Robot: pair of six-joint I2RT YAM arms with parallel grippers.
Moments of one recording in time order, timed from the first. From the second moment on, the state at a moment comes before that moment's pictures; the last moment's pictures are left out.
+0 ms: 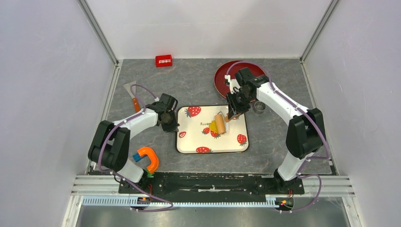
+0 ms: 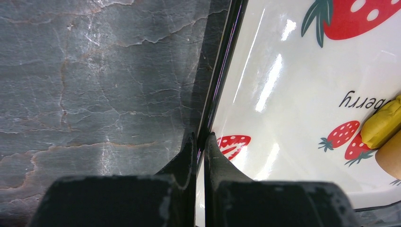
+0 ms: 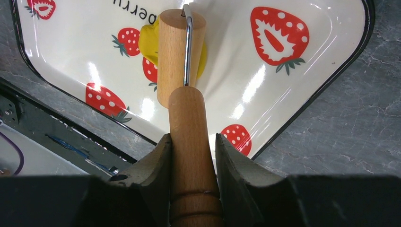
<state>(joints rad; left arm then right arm) -0.38 1.55 0.86 -0.51 -0.01 -0.66 0.41 1.74 1.41 -0.95 -0.28 0.06</state>
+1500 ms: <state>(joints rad) -0.37 1.55 0.88 -0.53 -0.03 -0.64 0.37 1.74 1.39 -0.95 -0.29 0.06</state>
